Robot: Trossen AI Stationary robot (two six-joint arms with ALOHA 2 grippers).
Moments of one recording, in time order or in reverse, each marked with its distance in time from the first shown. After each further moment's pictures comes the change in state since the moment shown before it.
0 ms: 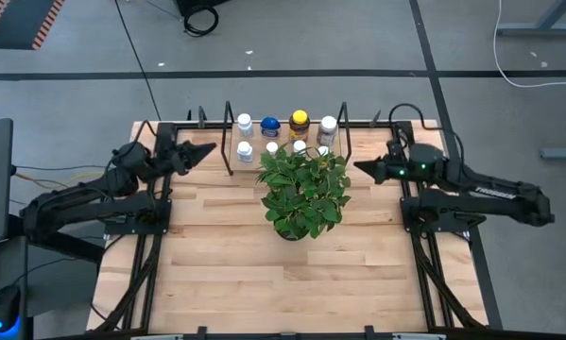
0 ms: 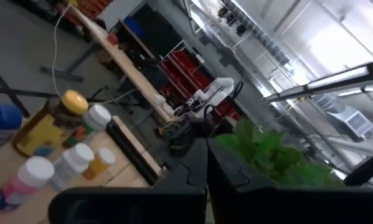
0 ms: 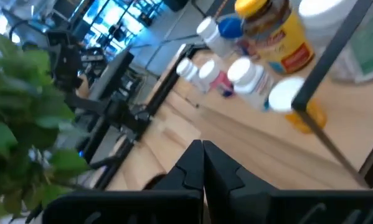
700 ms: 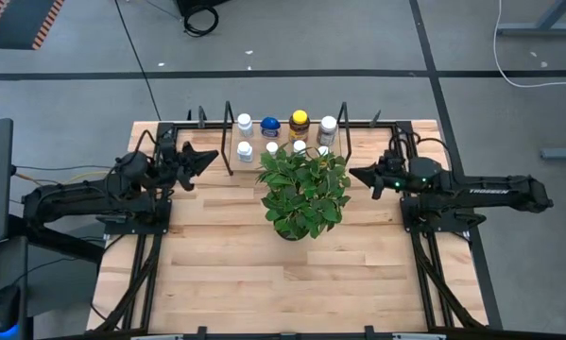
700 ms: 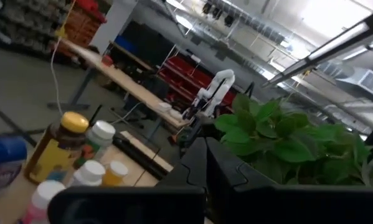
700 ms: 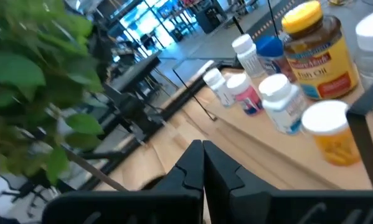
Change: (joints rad) left arm -0.173 -0.003 -0.070 0.102 -0.165 0.263; right arm 0.193 -0.027 -0.162 0.286 0.160 -0.183
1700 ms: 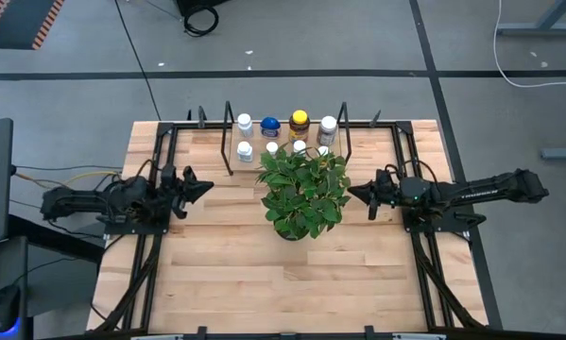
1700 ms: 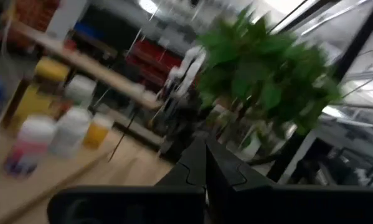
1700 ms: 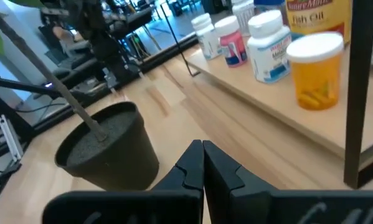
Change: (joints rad) left arm -0.217 -0.371 -0.389 0.063 -0.047 0.095; right arm 0.147 -0.035 -0.284 0.151 0.116 -0.187
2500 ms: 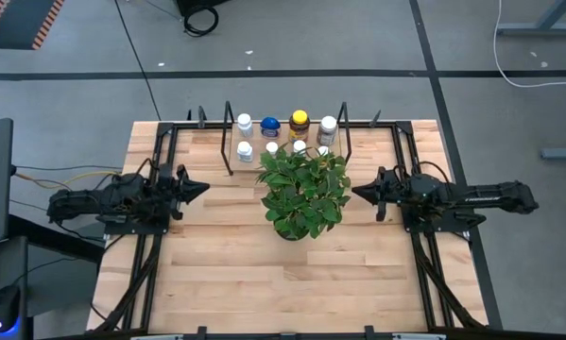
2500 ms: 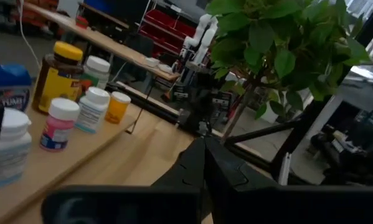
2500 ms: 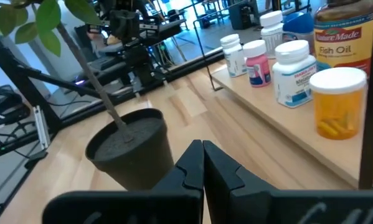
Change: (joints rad) left arm 0.000 -0.140 0.130 -0.449 0.010 0.046; right arm -0.050 -0.252 0.002 -0.167 -0.134 -0.118
